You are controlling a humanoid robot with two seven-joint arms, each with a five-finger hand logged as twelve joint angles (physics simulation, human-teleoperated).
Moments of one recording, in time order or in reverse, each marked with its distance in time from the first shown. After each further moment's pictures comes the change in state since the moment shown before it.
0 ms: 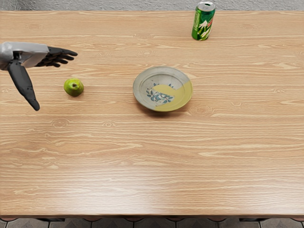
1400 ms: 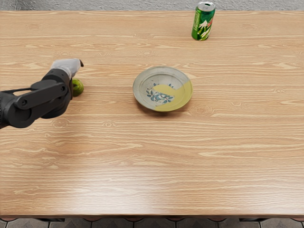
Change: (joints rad) left arm 0.109 -0.729 0.250 0.469 0.636 0.720 0.468; right arm -0.002 0.000 -0.001 -0.002 0.000 -0.001 0.000
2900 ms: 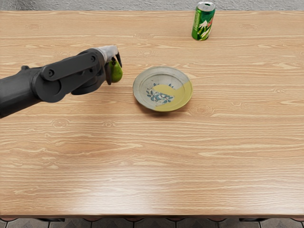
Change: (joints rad) left arm -0.187 -0.181 -0.020 0.057 -0.233 -0.123 0.000; right arm 0.001 0.000 0.001 -0.001 0.000 0.000 0.000
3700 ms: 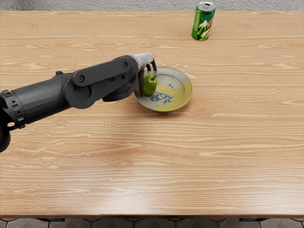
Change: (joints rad) left arm 0.003 -0.149 -0.062 0.011 -0.021 -0.005 0.000; right arm -0.001 0.000 0.000 0.000 0.003 0.000 0.000
